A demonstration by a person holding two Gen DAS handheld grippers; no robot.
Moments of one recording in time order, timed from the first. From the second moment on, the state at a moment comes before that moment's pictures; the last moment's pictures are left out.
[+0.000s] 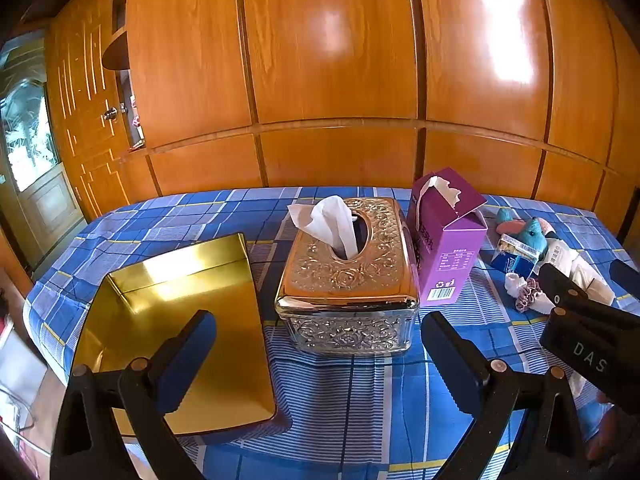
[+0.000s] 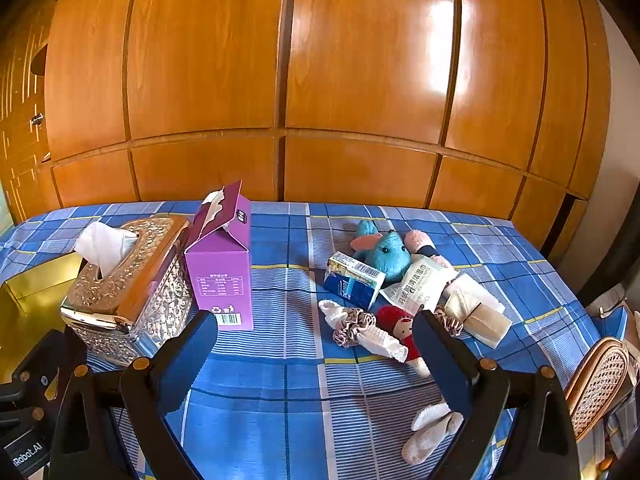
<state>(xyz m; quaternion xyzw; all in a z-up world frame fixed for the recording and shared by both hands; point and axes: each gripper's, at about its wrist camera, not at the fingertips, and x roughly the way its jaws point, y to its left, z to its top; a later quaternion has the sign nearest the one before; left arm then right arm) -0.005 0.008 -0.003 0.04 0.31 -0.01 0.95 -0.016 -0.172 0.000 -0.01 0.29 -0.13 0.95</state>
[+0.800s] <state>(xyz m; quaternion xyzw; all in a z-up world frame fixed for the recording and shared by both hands) -0.011 0.006 -0.001 0.04 0.31 -0.01 0.95 -0.019 -0.177 0.003 0.00 0.28 -0.13 0.95</state>
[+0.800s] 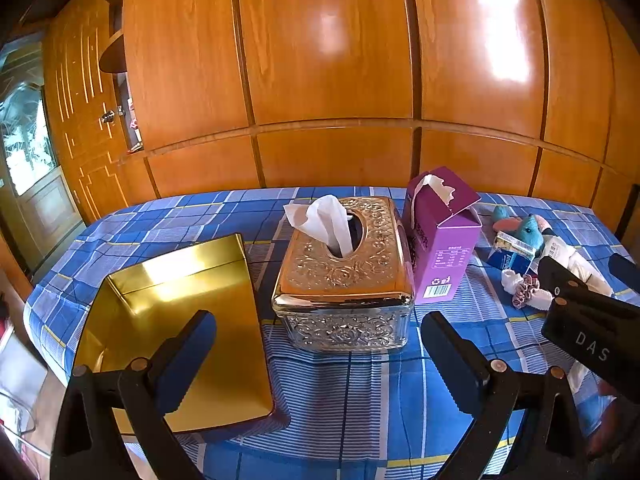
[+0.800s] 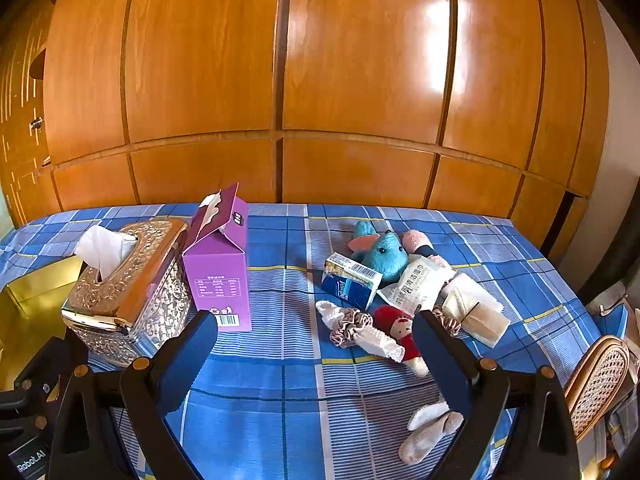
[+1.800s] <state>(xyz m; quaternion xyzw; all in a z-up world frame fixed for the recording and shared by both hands) 0.009 -0.137 0.005 0.17 0.33 -0.32 0.87 -0.070 -0.368 0.029 0.15 0.27 -0.27 0.91</state>
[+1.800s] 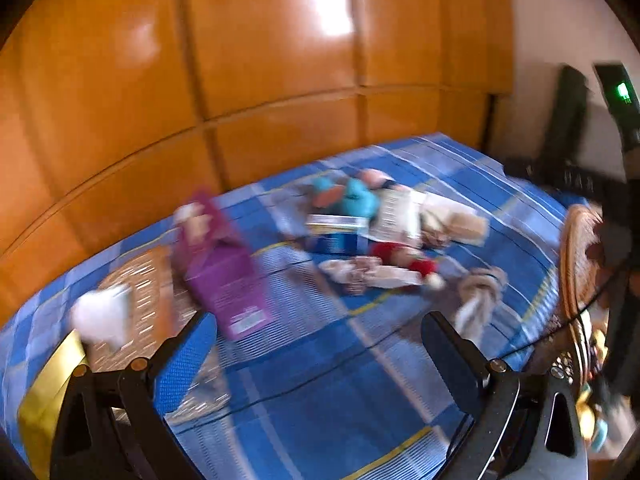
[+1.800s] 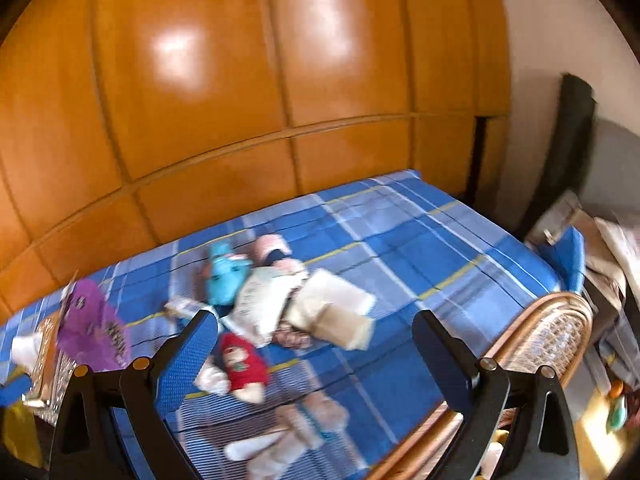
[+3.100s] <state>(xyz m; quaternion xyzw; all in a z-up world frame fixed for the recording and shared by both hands) 0.078 -0.154 0.013 0.06 0.41 -0.43 0.81 0.036 -0.343 -0.045 0.12 0.47 -0.08 0.87</state>
